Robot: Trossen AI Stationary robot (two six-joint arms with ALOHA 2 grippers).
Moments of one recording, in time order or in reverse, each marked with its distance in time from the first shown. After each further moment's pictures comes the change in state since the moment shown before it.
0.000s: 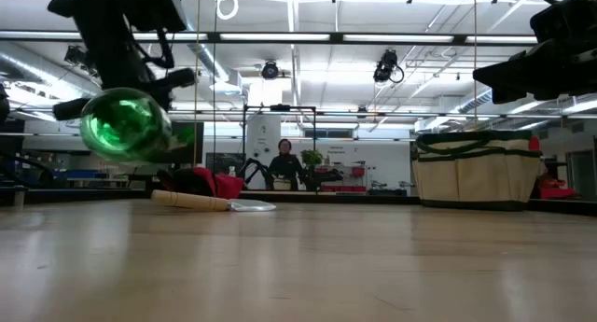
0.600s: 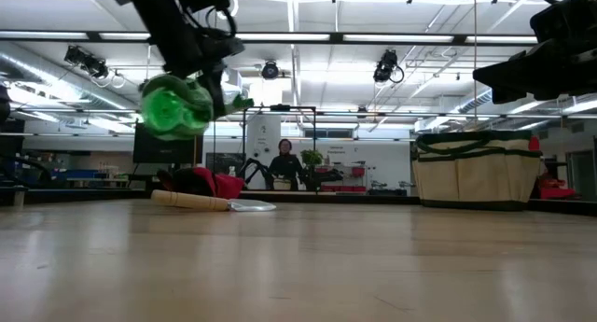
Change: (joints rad) left arm 0.159 0.152 0.267 0.085 0.018 0.717; right arm 0.000 0.000 0.000 0.000 0.000 0.000
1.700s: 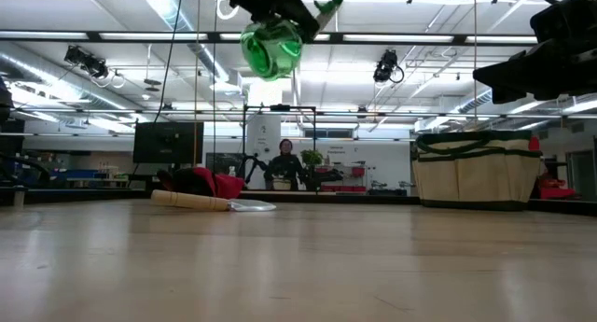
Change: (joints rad) left arm 0.068 0.223 0.428 0.301 0.415 0.728; right arm 0.000 0.000 0.000 0.001 0.000 0.000
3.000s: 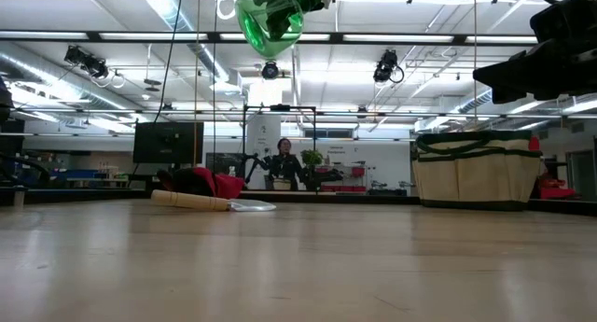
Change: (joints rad) left arm 0.000 0.000 0.000 0.042 0.405 0.042; right arm 0.000 0.000 0.000 -0.001 0.000 0.000
